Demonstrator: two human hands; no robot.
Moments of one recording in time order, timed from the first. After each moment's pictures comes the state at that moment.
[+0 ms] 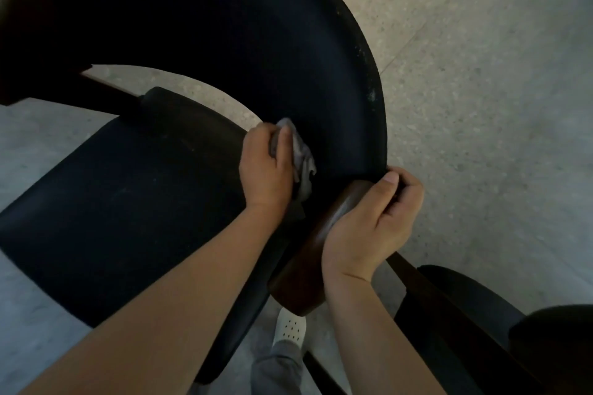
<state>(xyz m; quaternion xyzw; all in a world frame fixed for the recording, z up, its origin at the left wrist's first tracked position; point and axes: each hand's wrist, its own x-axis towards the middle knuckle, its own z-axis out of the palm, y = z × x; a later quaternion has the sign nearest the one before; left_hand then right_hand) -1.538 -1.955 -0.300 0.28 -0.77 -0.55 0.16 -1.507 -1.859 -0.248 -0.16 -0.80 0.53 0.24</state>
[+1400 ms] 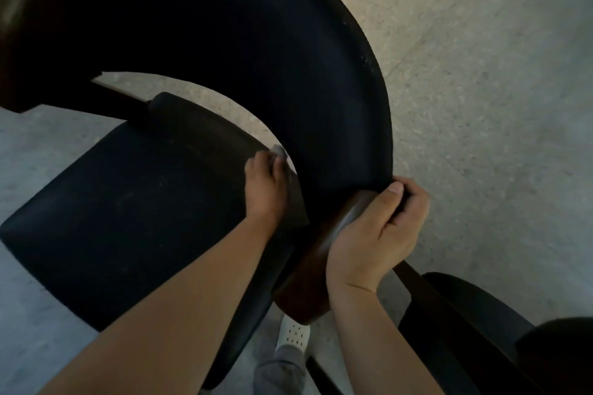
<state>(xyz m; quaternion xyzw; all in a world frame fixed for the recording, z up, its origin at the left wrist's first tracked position) -1.532 -1.965 -0.333 0.35 -0.74 -0.57 0.00 -1.506 -1.860 -0.244 -0.17 -0.81 0.51 0.23</state>
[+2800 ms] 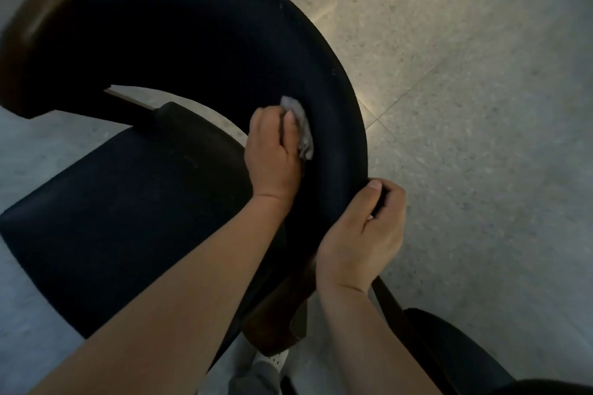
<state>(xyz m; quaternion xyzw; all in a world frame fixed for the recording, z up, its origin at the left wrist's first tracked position) -1.607 -1.956 -0.276 0.29 -0.78 -0.48 0.29 -1.554 -1.856 -0.219 -0.14 -0.85 0.49 0.14</state>
